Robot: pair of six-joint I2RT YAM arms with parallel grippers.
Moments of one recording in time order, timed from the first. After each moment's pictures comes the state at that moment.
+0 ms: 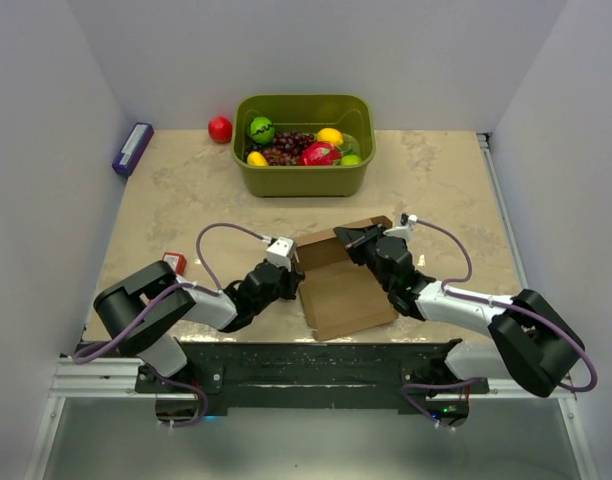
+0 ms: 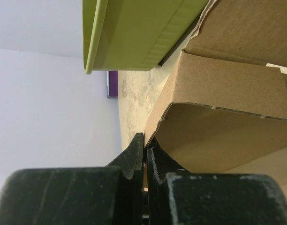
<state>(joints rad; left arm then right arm) -0.88 1.59 0.37 0.76 -0.25 -0.43 0.70 1.29 0.45 0.61 0.32 1.34</state>
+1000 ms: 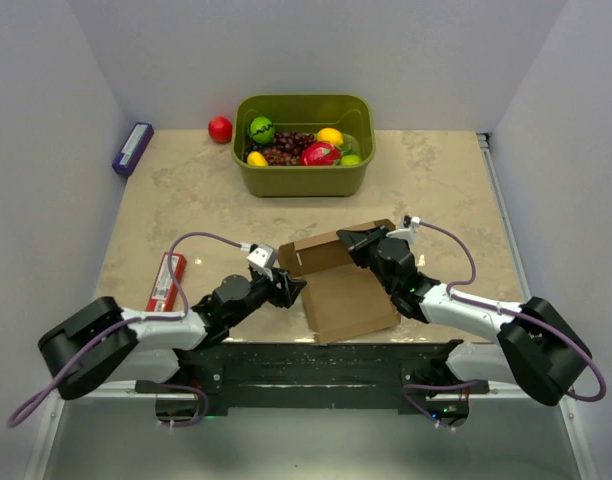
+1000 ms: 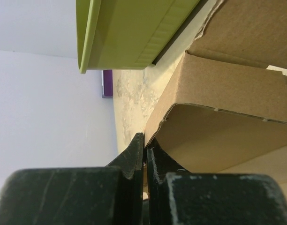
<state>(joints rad) -0.90 1.27 0.21 0.85 -0.15 -0.40 0.70 1.24 0.44 0.54 0.33 1.35</state>
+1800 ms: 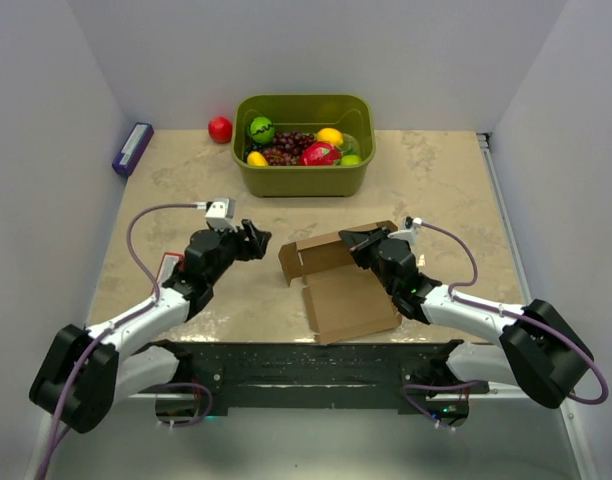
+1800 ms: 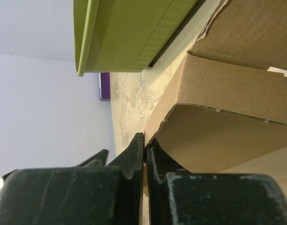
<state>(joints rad) -0.47 1.08 0.41 0.43 -0.04 -0.42 0.70 1.22 0.44 0.51 0.35 1.34</state>
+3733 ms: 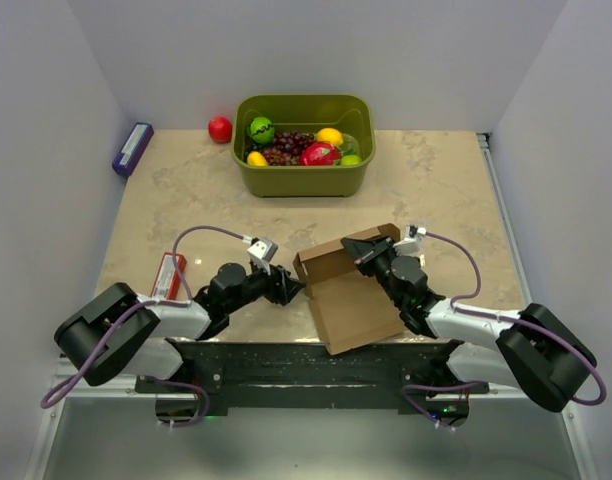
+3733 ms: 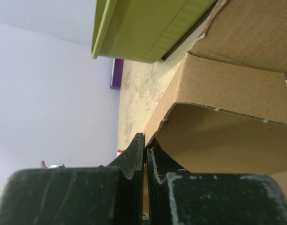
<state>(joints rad) -0.73 1.36 0.20 0.89 0.16 -0.41 0.70 1.19 0.27 0.79 0.29 1.24</state>
